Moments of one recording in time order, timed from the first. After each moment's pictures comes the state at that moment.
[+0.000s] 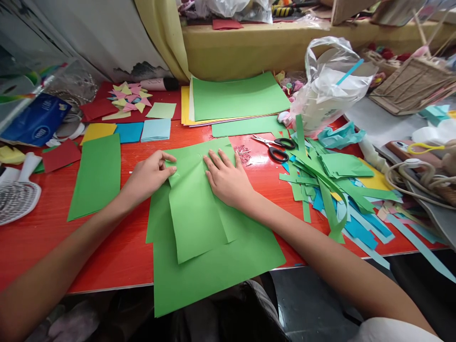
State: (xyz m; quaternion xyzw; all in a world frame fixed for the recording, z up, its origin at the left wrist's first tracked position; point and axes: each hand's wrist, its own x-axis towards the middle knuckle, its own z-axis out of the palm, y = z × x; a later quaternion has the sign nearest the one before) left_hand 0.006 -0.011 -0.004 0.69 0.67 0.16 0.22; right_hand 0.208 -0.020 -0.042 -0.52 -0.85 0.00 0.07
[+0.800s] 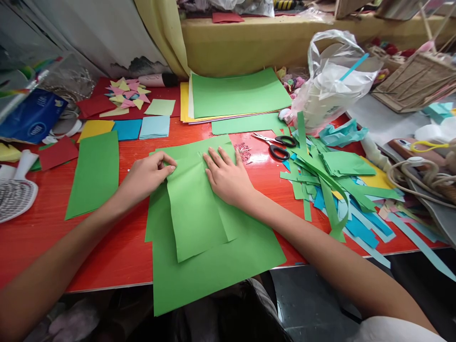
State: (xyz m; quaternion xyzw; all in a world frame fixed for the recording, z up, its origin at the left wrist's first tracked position) left_hand 0.006 -0.014 0.000 0.70 0.66 0.14 0.22; right_hand 0.208 -0.020 -0.044 -0.52 -0.85 0.00 0.07
